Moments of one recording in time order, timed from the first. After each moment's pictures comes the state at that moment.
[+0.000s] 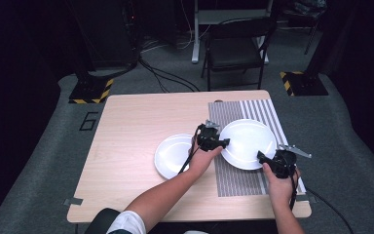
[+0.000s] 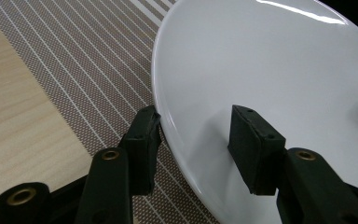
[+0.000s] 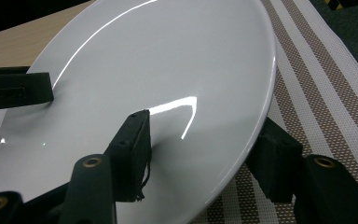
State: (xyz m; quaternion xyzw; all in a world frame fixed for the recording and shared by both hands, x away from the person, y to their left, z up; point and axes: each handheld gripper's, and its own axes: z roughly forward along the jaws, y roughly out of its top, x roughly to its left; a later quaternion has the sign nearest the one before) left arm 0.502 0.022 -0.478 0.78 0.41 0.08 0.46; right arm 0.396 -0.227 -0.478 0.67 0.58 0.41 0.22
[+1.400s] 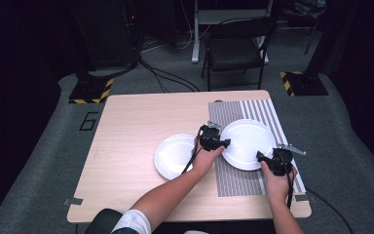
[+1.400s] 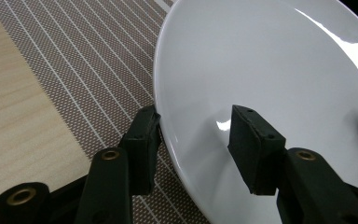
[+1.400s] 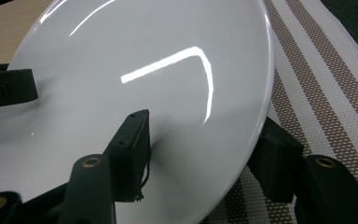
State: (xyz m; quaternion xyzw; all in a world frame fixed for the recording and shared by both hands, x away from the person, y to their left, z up) left arm 0.513 0.013 -0.495 0.78 0.43 0.08 0.45; right arm 0.414 -0.228 -0.497 0.69 0.58 0.38 0.22
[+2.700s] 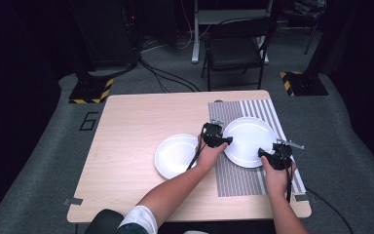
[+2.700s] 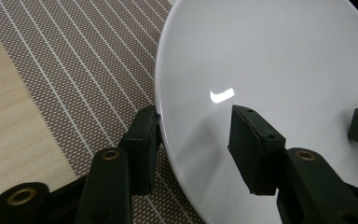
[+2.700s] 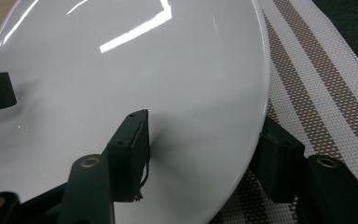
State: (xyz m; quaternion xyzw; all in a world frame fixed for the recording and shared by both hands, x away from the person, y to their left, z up) left arm 0.530 -0.001 -0.502 0.77 0.45 0.07 0.44; right arm 0.438 -0.235 -0.506 0.71 0.57 0.35 0.22
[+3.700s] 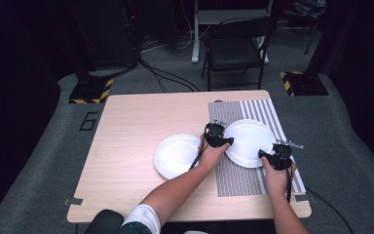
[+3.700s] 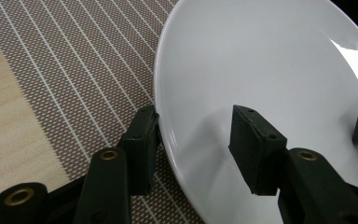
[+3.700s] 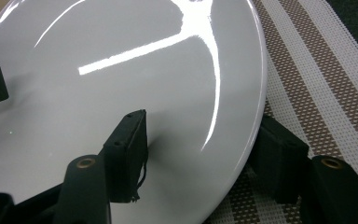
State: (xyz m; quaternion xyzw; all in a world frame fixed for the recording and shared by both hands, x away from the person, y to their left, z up) left arm 0.533 -0.011 -0.507 0.78 0.46 0.07 0.42; right arm 0.442 -0.240 -0.515 0.71 0.58 0.34 0.22
